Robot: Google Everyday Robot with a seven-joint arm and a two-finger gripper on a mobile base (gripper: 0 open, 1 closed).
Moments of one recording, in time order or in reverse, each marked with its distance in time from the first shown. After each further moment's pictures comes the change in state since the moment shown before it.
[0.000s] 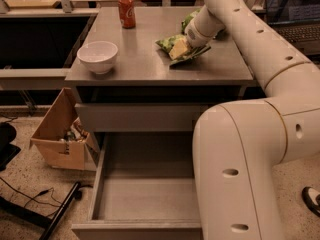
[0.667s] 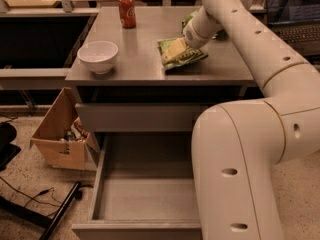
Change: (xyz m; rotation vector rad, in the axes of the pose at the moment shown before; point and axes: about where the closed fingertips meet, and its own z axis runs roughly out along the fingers) arm -0.004 0.002 -0.001 -0.004 -0.013 -0.003
